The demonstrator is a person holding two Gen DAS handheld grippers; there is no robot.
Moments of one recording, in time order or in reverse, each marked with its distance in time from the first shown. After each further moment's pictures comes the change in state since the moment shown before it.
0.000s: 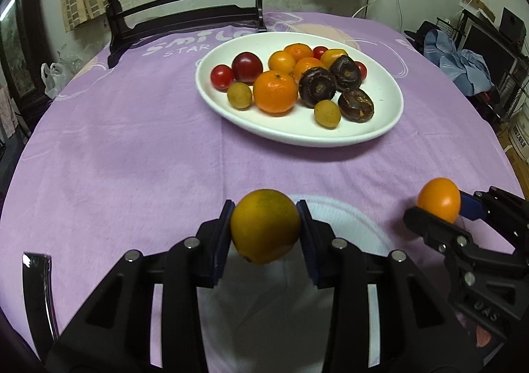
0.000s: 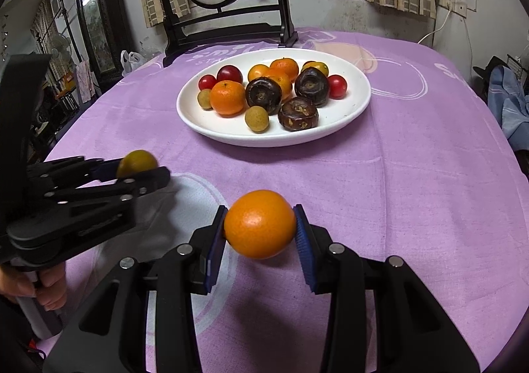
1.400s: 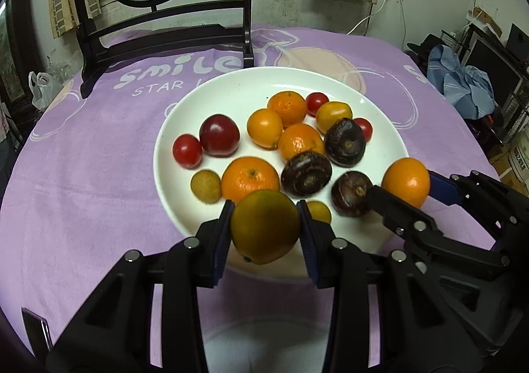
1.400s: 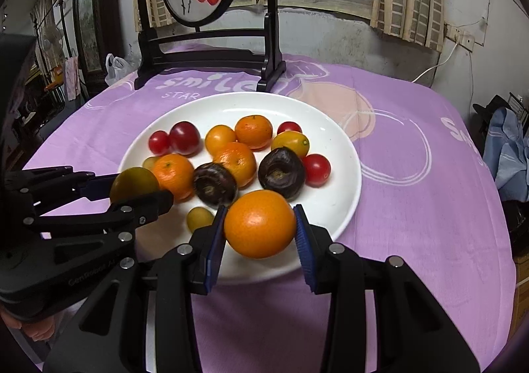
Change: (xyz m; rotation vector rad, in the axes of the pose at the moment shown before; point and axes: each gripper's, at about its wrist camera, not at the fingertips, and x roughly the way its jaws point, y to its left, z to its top) left arm 0.048 -0.022 0.093 -0.016 -0.004 -0.017; right arm 0.055 -0.032 0.094 -0.084 -0.044 -0.073
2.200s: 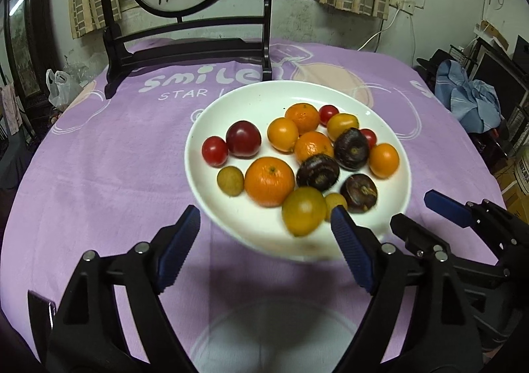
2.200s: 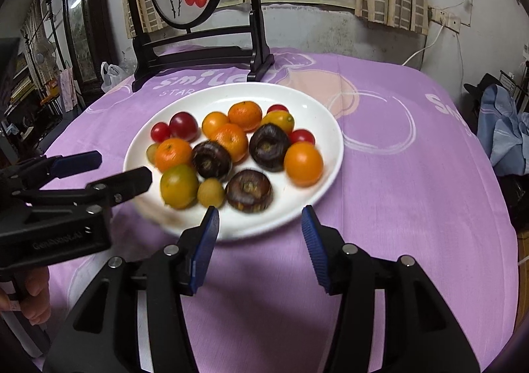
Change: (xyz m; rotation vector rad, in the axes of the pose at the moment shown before) left arm -0.039 0.008 -0.019 -0.040 -0.065 0.041; right arm -0.031 -0.006 -0.028 0.075 0.007 0.000
